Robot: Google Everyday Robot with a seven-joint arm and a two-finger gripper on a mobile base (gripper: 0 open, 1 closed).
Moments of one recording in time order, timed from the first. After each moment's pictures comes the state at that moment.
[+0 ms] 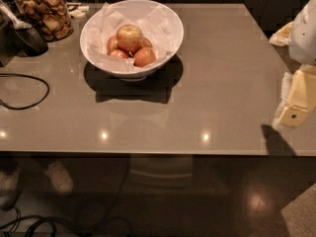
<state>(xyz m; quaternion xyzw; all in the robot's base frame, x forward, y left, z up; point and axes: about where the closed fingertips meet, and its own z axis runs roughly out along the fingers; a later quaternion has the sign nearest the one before) 0.438 -0.217 0.976 -0.60 0.78 -0.03 0.16</state>
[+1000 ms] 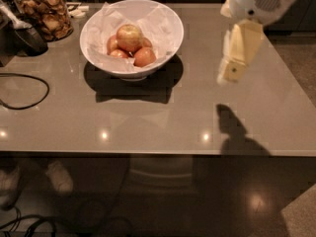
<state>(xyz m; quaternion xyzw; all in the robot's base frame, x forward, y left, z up) 0.503 -0.139 1.006 -0.62 0.76 -0.01 0.18</state>
